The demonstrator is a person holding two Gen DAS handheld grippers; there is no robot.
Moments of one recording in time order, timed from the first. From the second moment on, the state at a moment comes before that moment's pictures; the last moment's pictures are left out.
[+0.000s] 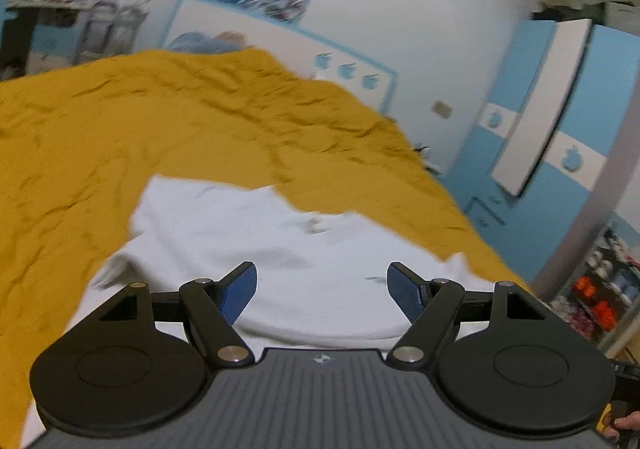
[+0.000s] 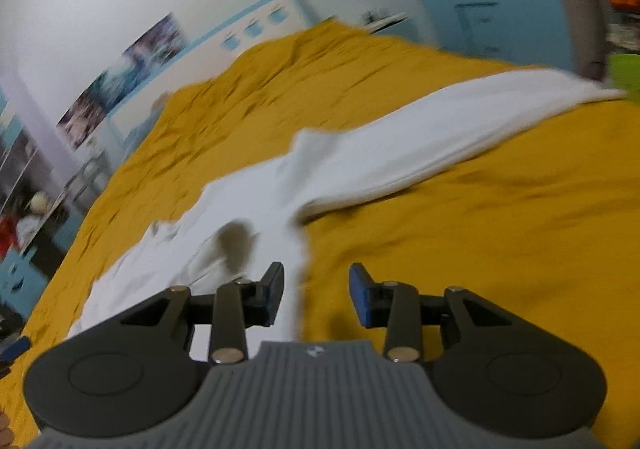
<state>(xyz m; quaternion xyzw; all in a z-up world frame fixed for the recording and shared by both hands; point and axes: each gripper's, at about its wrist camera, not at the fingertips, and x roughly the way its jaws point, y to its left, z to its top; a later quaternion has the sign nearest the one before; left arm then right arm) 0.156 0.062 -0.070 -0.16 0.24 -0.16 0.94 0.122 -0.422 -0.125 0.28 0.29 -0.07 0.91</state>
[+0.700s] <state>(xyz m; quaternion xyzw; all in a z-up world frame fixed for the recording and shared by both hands) 0.129 -0.009 -0.011 -0.09 0.26 -0.21 0.94 0.030 -0.499 -0.065 0.40 0.22 -0.16 0.88</state>
